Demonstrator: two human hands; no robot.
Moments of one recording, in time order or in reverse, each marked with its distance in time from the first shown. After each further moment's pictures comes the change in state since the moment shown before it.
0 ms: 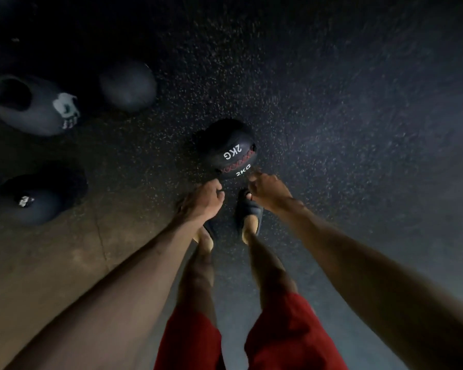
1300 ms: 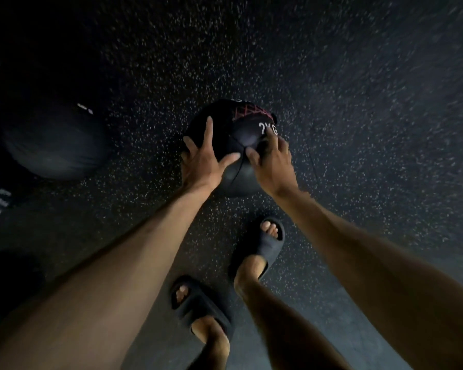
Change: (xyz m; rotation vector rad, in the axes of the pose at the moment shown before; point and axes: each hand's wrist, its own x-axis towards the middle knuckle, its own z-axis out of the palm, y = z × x) left_hand 0.396 0.057 -0.016 -0.031 0.241 -0.006; right_hand 0.355 0.066 -0.014 0.462 0.372 0.121
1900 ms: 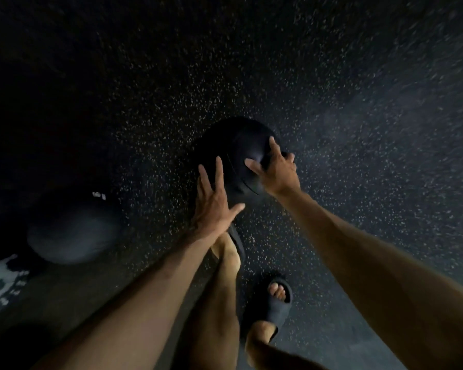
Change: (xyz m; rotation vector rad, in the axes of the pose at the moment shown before) left_hand 0.087 0.065 -0.056 0.031 -0.087 0.199; right_hand 0.158 -0.082 -0.073 -0.033 -0.020 0.159
